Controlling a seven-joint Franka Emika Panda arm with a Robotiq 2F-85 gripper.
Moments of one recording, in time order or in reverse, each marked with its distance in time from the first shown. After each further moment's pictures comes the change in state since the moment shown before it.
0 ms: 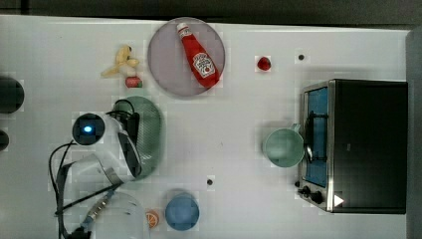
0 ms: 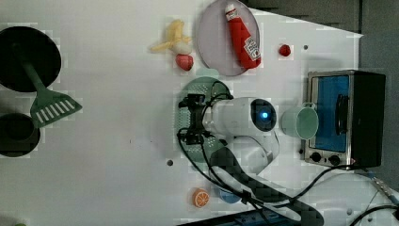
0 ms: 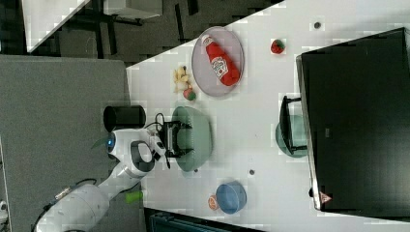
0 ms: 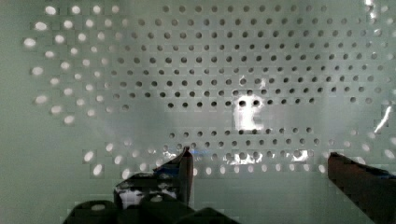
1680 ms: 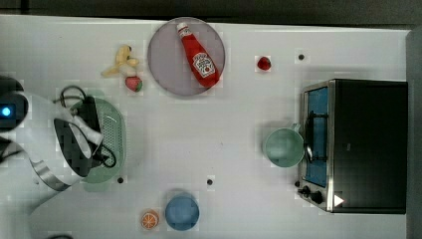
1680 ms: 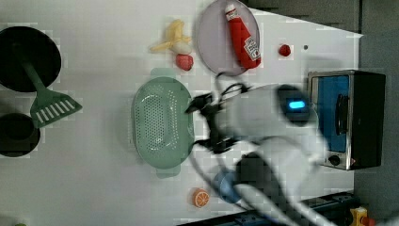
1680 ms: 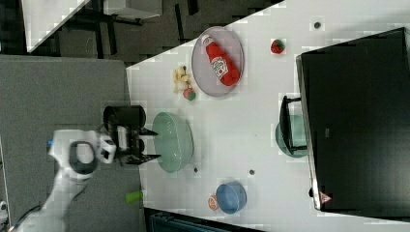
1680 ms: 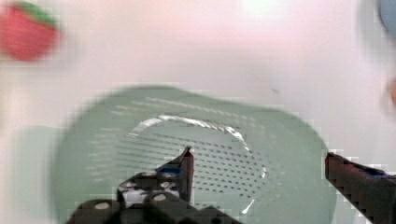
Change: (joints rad) arm 0.115 -0.274 -0.068 0.161 0.008 -0.556 -0.292
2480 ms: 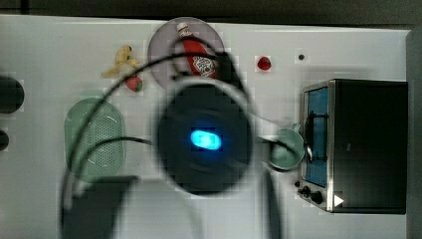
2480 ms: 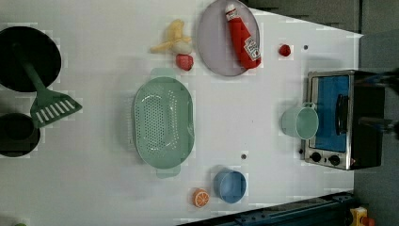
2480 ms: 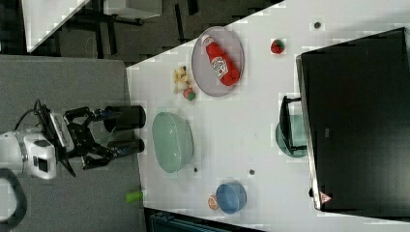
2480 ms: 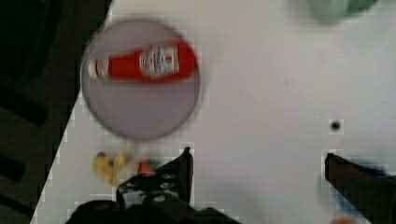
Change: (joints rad) arm -0.088 -0.521 -0.409 0.047 -0.046 -0.301 -0.600
